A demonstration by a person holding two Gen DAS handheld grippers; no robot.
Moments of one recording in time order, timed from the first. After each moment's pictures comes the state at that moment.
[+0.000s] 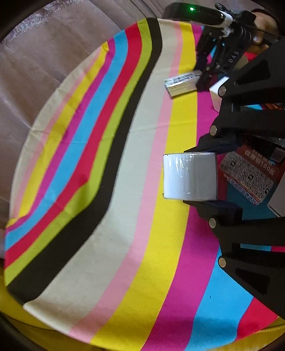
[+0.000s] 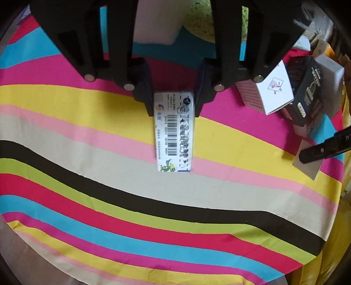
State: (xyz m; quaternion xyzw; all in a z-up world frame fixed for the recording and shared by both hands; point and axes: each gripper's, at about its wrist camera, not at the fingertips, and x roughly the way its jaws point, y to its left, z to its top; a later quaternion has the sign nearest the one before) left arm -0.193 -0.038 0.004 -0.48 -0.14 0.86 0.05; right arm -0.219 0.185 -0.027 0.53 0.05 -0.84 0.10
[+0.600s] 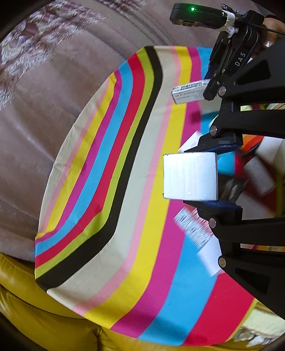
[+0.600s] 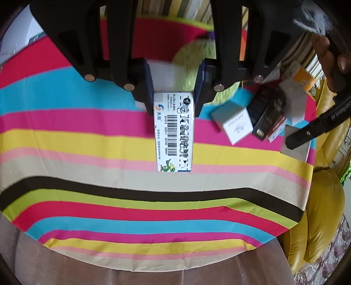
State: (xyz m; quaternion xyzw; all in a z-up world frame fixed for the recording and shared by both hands) left arm -0.103 0.015 0.034 -0.41 -0.17 0.89 0.09; right arm -0.124 0.223 0.021 0.47 -0.03 -0.88 0.08
